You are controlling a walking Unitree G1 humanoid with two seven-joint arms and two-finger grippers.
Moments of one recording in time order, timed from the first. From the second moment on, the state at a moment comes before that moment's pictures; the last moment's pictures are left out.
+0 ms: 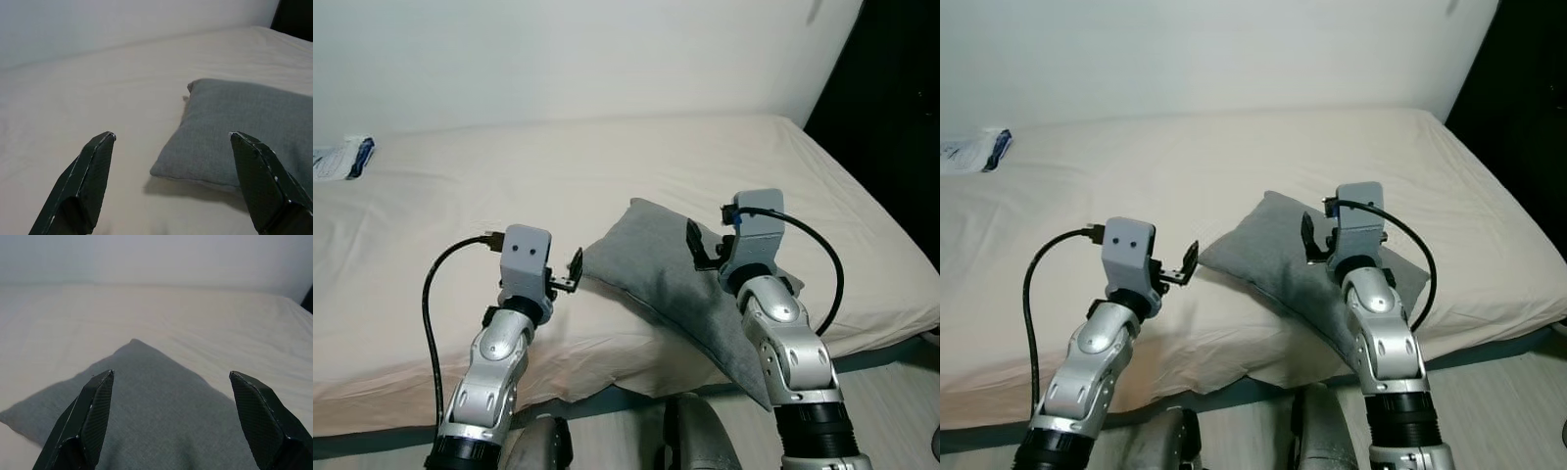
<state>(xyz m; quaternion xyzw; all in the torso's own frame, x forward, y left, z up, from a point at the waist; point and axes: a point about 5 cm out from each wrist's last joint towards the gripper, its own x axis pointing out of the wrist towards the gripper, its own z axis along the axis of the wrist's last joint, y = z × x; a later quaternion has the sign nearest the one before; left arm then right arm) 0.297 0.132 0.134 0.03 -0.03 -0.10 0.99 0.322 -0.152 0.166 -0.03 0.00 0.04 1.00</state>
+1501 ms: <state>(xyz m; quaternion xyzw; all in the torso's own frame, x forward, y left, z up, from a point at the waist) 0.300 0.107 0.095 -0.36 0.19 -0.17 0.90 0.348 -0.162 0.124 -0.06 0.16 0.01 0.98</state>
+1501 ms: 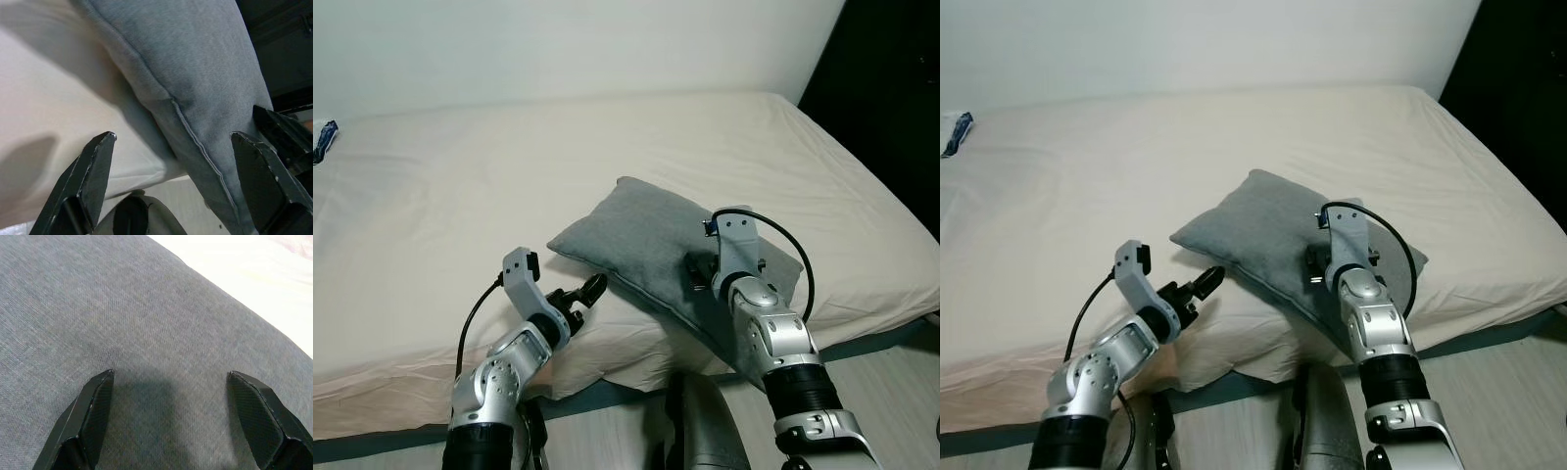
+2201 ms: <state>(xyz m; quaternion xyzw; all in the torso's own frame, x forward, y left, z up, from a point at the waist) 0.338 0.069 0.084 -0.33 0.23 -0.17 0.90 0.352 -0.157 0.139 -0.05 0.12 0.02 0.99</state>
